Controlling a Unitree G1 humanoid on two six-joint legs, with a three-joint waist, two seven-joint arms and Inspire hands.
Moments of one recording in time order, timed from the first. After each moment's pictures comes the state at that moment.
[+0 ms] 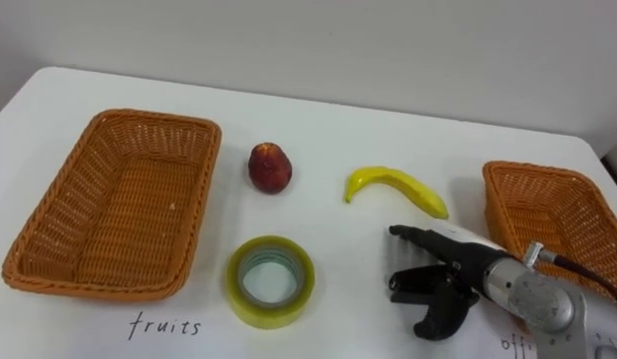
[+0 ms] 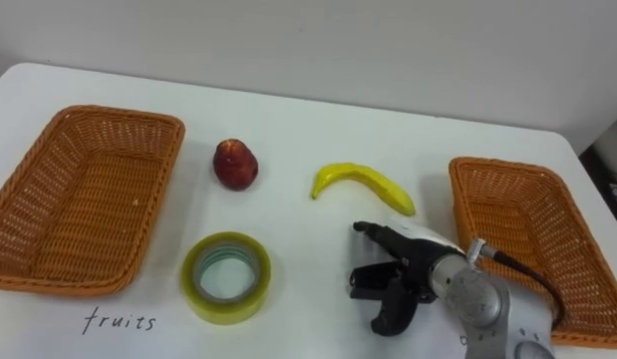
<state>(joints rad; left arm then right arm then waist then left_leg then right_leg) 0.23 0.24 0.09 0.96 0.25 0.17 0.26 0.11 -0.37 0.13 -0.20 -0.80 0.33 0.76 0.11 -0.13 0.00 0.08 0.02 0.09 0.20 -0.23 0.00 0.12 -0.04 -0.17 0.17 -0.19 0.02</state>
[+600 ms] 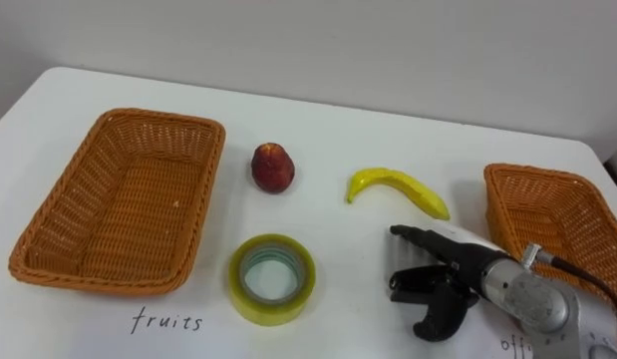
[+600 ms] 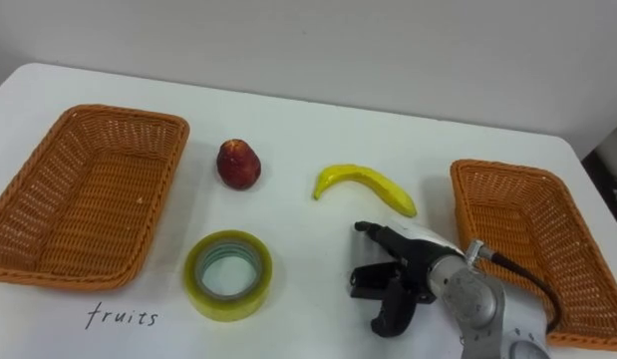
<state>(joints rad) 0.23 0.24 0.09 0.96 0.25 0.17 0.28 0.12 -0.36 0.14 -0.19 -0.80 0.34 0.73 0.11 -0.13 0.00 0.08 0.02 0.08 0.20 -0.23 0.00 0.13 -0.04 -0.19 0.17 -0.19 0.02</state>
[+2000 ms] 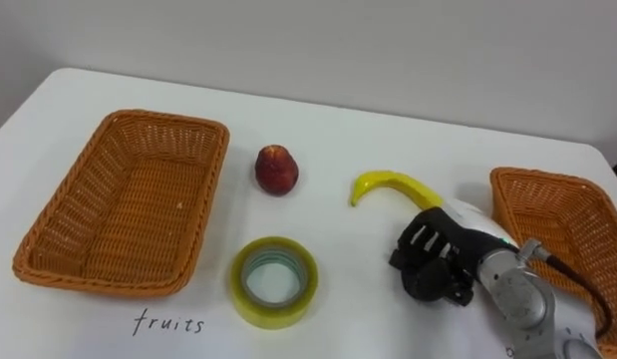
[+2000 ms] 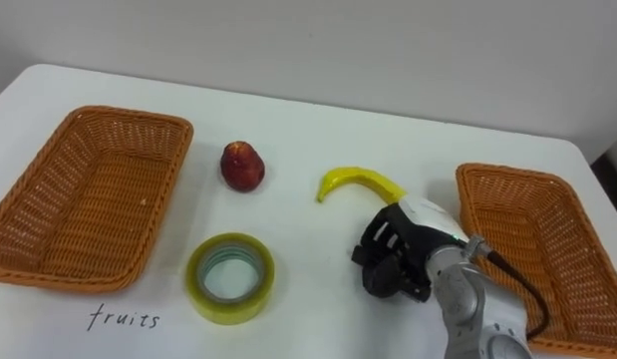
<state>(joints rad) 0.24 0.24 0.07 0.96 0.25 0.16 0.30 0.09 -0.30 0.15 -0.09 -0.86 0.34 0.49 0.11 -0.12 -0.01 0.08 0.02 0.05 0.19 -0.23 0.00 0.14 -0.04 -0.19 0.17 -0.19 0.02</state>
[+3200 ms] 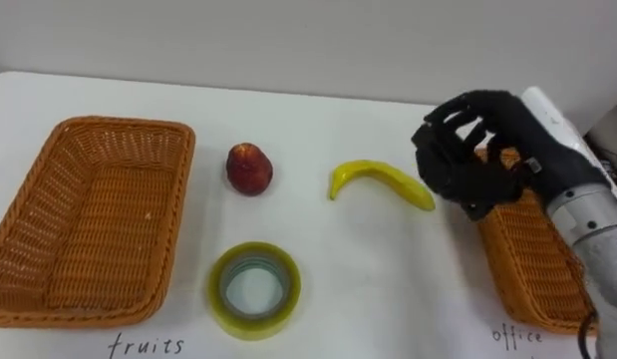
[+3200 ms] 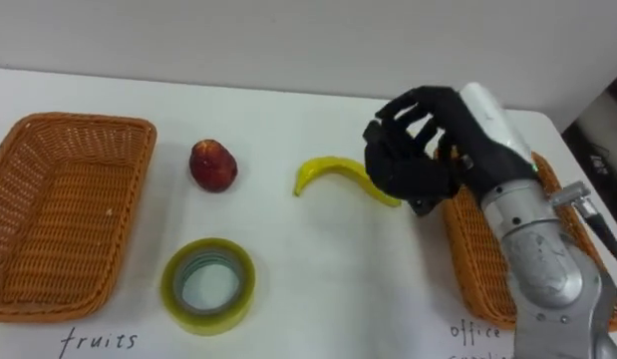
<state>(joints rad) 0.32 0.18 0.21 1.00 0.24 0.06 0.32 0.07 -0.30 -0.19 -0.45 -0.48 0.15 0.31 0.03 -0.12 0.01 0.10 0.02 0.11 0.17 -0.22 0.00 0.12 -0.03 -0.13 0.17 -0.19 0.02</state>
